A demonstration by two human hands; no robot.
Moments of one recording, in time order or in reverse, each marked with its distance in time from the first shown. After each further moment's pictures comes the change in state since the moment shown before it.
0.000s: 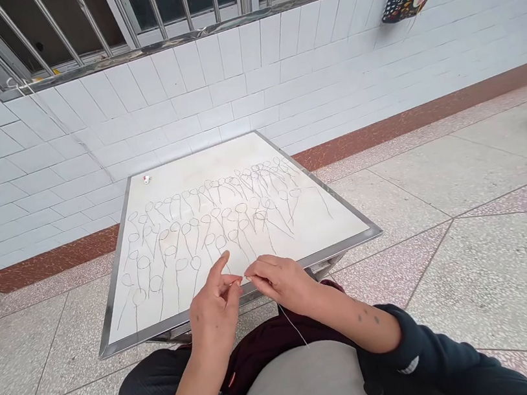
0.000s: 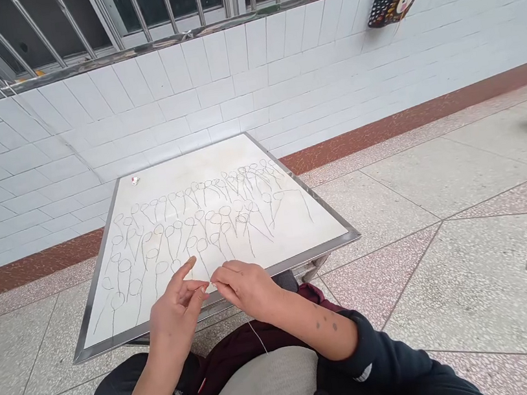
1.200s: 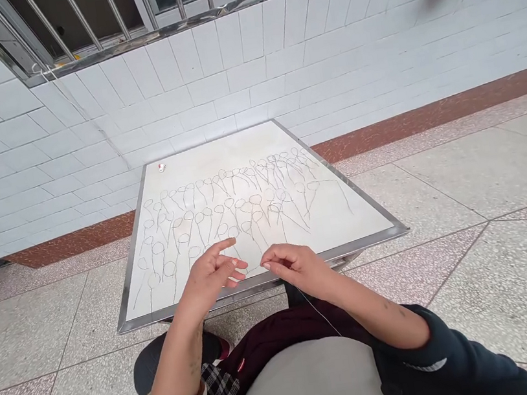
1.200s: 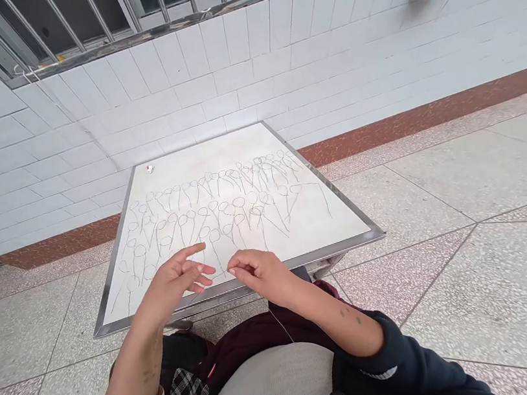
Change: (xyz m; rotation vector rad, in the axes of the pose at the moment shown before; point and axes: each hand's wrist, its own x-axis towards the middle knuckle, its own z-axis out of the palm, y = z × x) left_hand 0.034 -0.007 -0.037 -0.310 -0.300 -0.108; right_hand 0.005 0.005 -0.006 0.496 -0.095 0.354
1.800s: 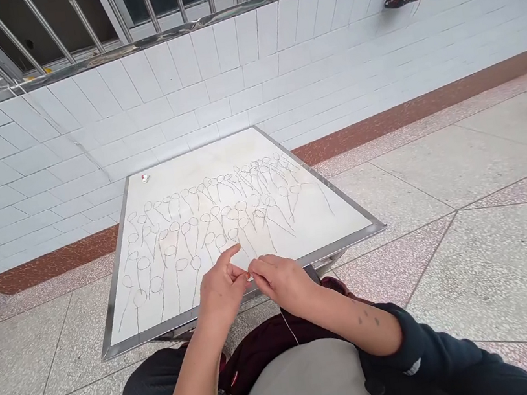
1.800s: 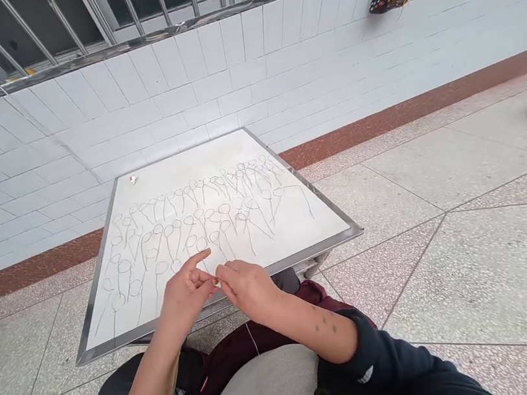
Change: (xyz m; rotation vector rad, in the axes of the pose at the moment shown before) left_hand 0.018 -0.012 0.042 0.221 0.119 0.036; right_hand -0.004 0.010 0.015 -0.614 0.122 -0.179
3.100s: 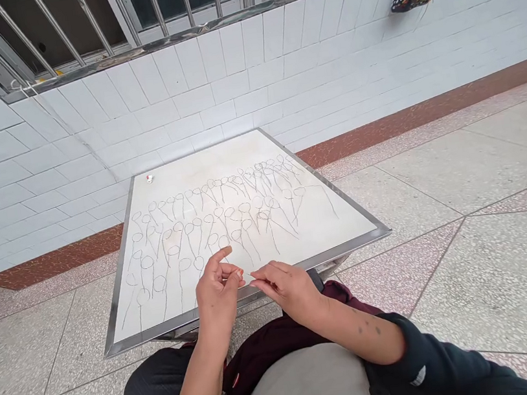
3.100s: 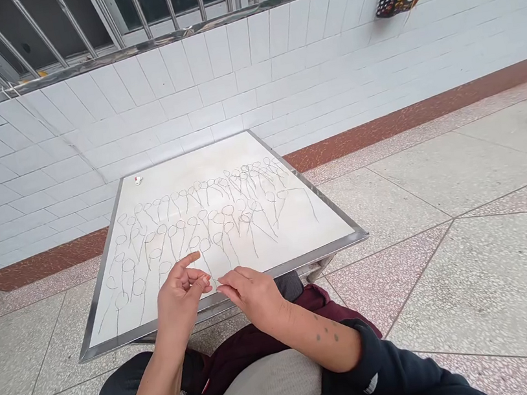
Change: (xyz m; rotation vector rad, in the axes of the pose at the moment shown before) left_hand -0.009 0.001 0.002 -0.265 0.241 0.043; right_hand -0.014 0.002 0.014 0.092 0.193 -0.006
